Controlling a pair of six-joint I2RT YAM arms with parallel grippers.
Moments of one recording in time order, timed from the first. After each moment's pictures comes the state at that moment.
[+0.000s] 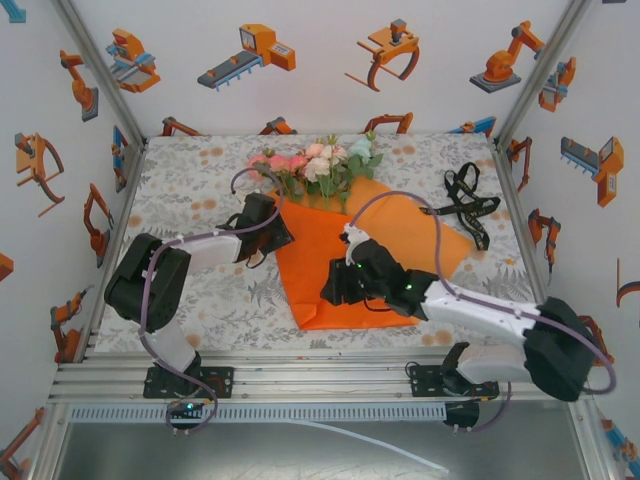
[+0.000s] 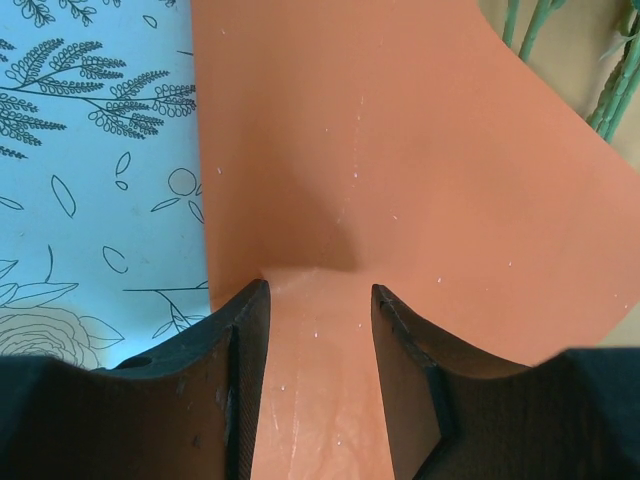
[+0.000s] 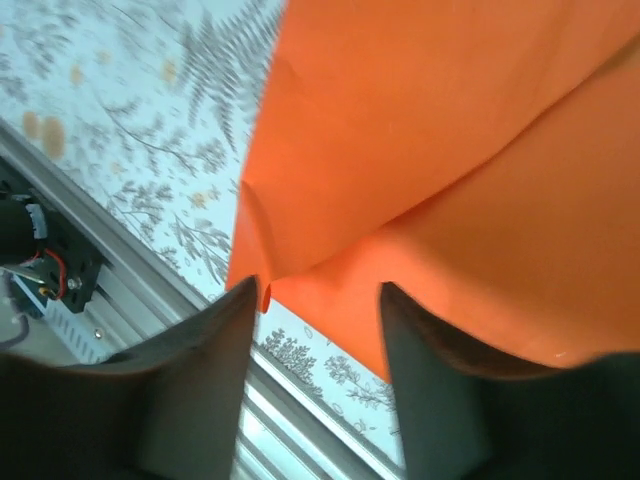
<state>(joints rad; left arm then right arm) -0.55 1.73 0.90 0.03 -0.08 -0.81 0.92 1.18 0.65 -0.08 -0.07 0.57</state>
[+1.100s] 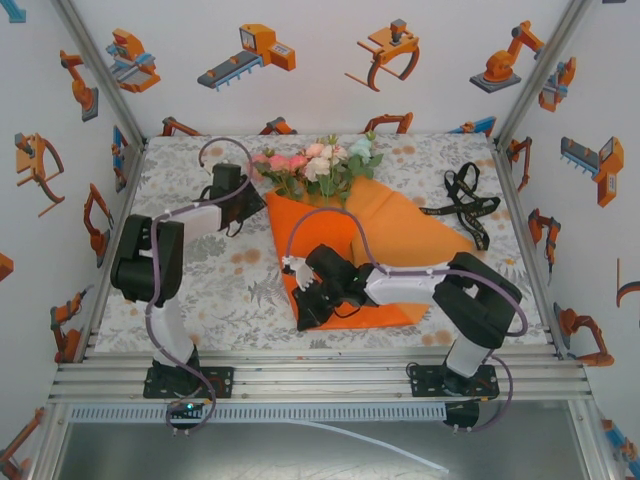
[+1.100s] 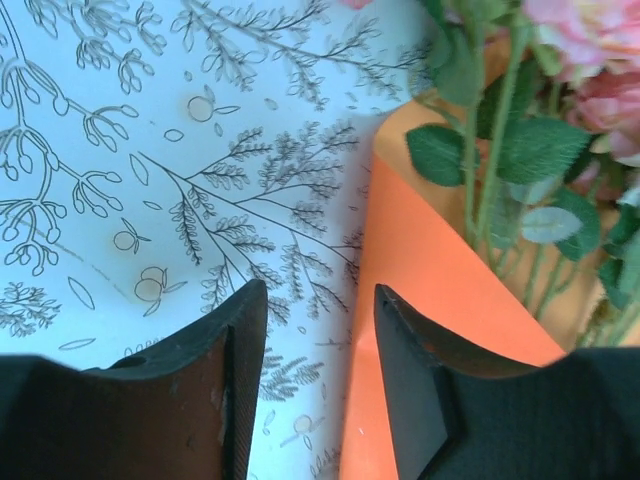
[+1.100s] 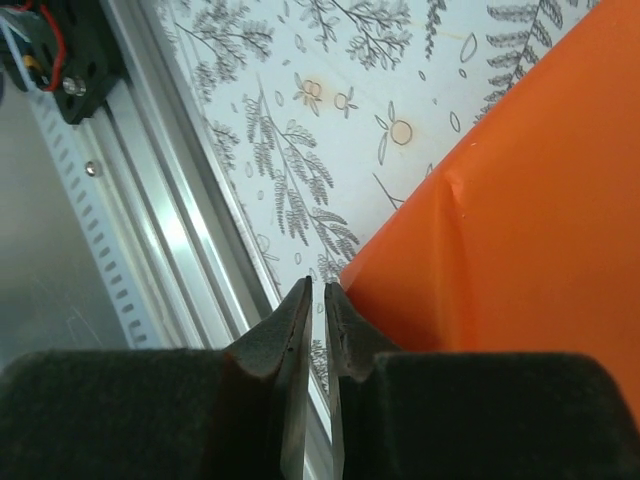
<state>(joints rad) -0.30 1.85 1.11 0.05 -0.02 -0.69 1.00 1.69 0.85 -0.04 -0.55 0.28</state>
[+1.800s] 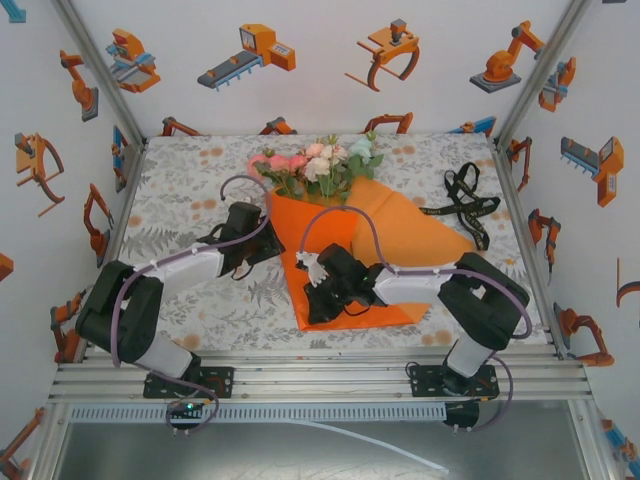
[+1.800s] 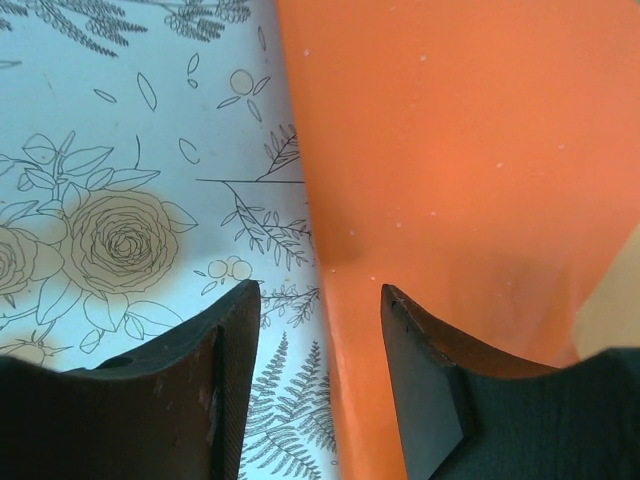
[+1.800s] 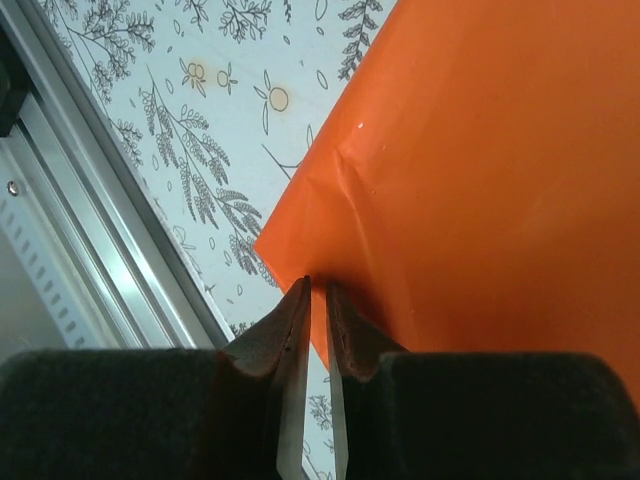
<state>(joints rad) -0.54 1.53 0.77 -0.05 -0.05 -0.72 0.95 1.66 0.78 -0.03 -0.45 0.28</state>
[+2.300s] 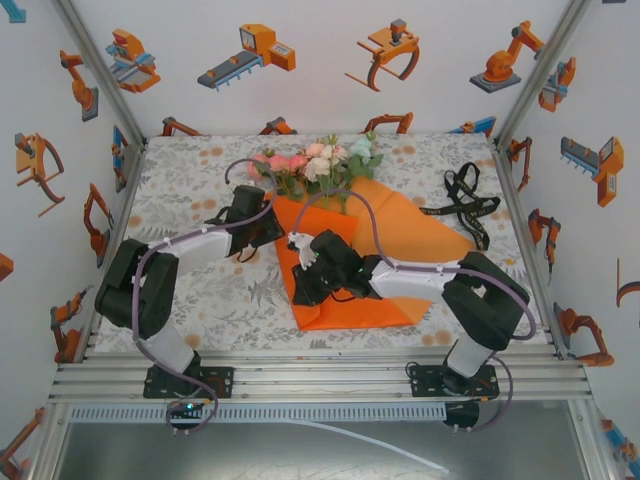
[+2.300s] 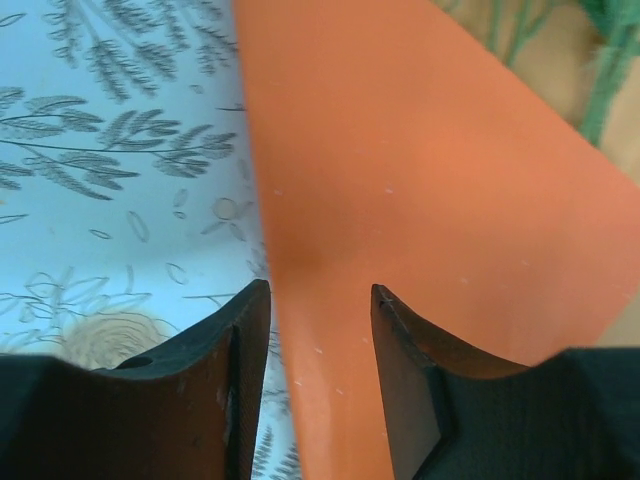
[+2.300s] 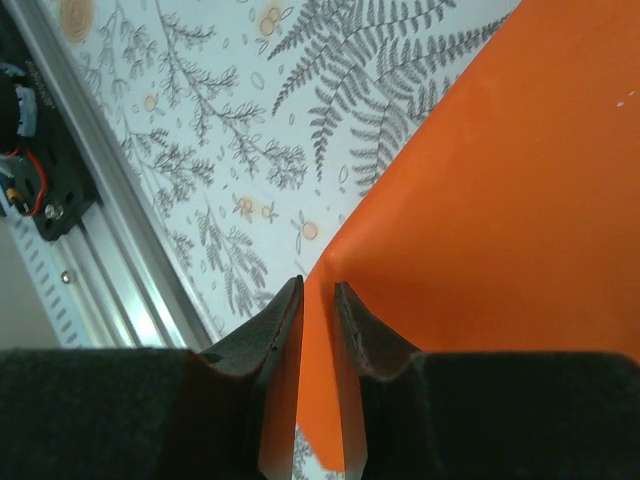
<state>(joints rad) -0.48 1.69 0.93 -0.04 -0.07 -0.67 0.95 1.68 0.88 0.06 -0.39 0.31</state>
